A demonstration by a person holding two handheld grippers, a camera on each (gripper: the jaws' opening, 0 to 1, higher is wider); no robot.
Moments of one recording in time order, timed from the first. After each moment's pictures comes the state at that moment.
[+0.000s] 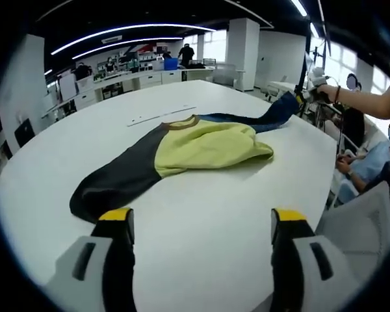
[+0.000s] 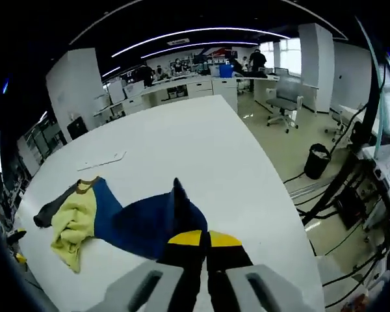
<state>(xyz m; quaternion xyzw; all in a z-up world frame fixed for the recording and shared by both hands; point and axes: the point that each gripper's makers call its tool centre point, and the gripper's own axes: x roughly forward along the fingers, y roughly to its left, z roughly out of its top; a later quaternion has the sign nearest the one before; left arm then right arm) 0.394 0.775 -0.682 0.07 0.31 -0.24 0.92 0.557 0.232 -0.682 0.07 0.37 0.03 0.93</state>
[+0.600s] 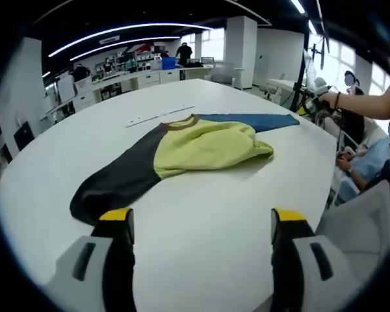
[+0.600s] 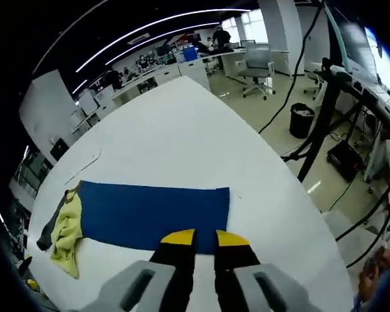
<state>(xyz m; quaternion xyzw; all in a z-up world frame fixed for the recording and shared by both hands) 0.397 0.774 -0.681 0.07 0.31 -0.25 0.92 0.521 0.218 -0.728 0.15 0.41 -0.03 0.90</state>
